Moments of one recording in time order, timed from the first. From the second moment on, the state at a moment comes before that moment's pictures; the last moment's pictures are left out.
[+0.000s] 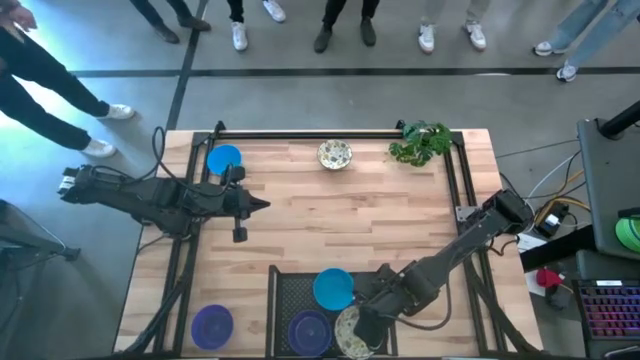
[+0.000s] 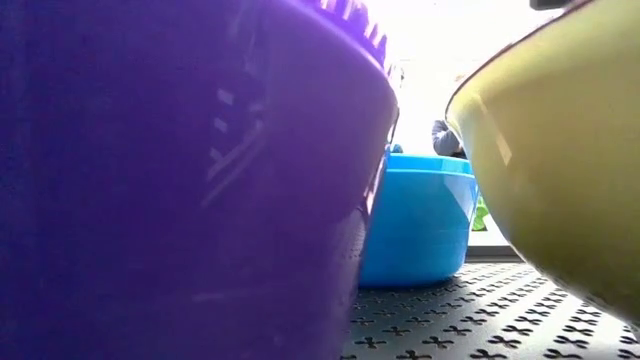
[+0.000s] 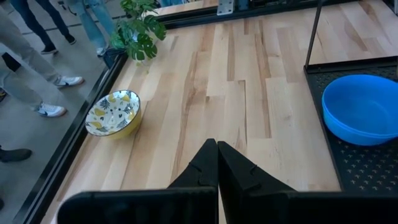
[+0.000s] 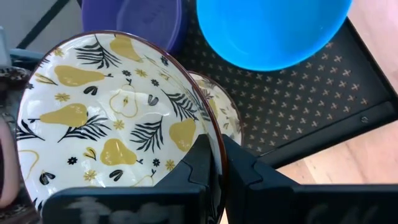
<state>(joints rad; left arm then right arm) -0.17 0.80 0.78 -0.47 -0.36 0.03 0.62 1.84 1.57 -0.87 0.04 1.22</state>
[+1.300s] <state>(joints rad) -0.17 0.80 0.78 -0.47 -0.36 0.00 0.52 1.91 1.68 -0.92 -0.07 0.59</state>
